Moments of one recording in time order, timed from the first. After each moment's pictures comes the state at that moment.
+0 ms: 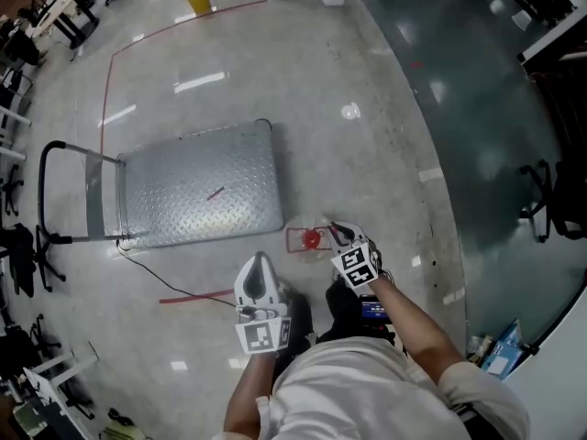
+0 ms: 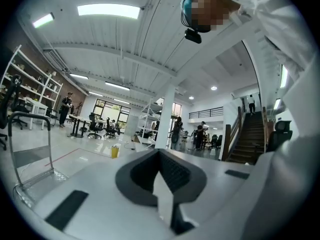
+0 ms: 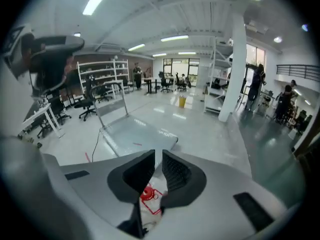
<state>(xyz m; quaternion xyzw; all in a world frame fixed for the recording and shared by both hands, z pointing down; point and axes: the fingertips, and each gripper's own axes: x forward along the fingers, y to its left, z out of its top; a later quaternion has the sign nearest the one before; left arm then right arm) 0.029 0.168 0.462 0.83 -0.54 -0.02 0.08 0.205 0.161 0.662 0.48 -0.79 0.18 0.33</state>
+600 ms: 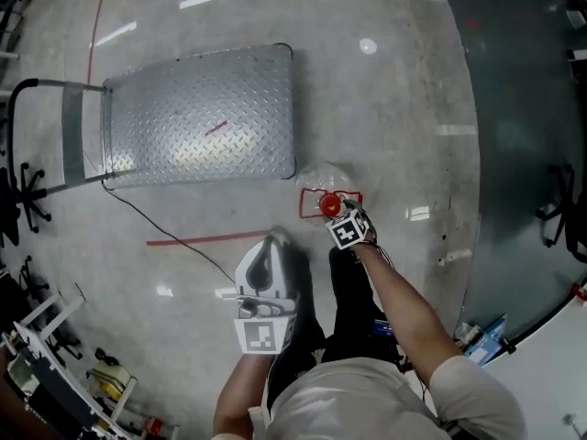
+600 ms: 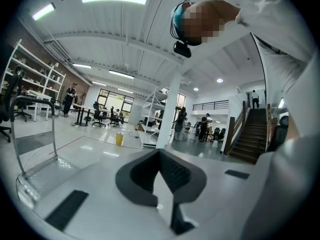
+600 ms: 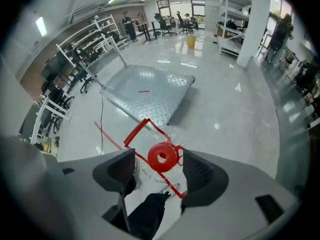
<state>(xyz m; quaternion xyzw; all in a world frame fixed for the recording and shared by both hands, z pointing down) 0.010 0.135 0.567 0.82 -0.55 0.02 0.13 0.165 0.198 0.937 0.36 -0.69 0.38 0.50</state>
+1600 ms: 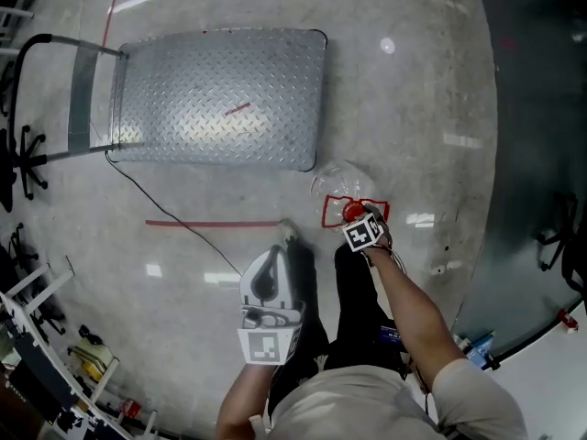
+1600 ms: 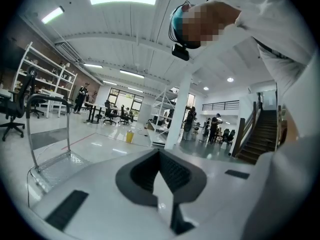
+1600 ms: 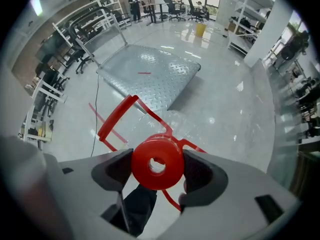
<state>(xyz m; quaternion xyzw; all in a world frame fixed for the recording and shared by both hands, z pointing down) -0.060 0.152 0.595 0.79 -0.59 0.03 0.16 0.156 0.218 0.981 0.34 -0.65 0.36 0.58</state>
